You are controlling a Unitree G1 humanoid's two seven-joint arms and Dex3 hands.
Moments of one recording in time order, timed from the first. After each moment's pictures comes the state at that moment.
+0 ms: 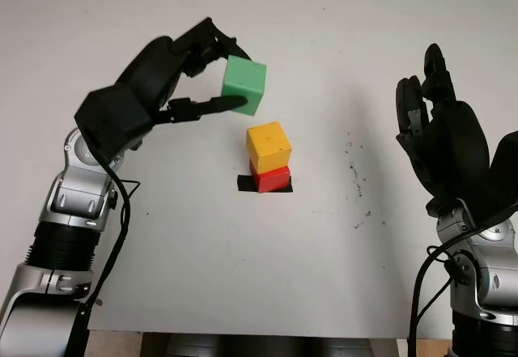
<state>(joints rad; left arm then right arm) -0.62 0.46 -0.04 0.12 0.06 -0.08 -0.38 -0.24 -0.25 -0.22 -0.31 0.19 0.40 0.07</state>
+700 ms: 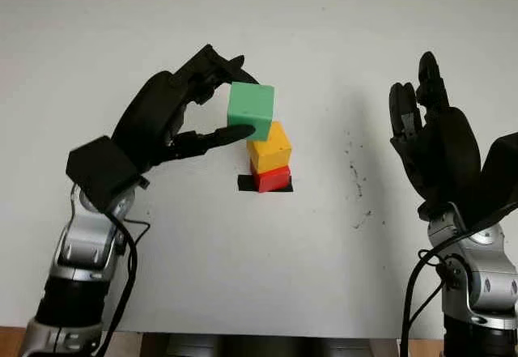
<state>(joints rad) -0.37 0.33 0.02 -0.10 -0.04 -0.13 -0.30 -0.23 -0.21 -0.21 -0.32 0.19 0.41 0.03</state>
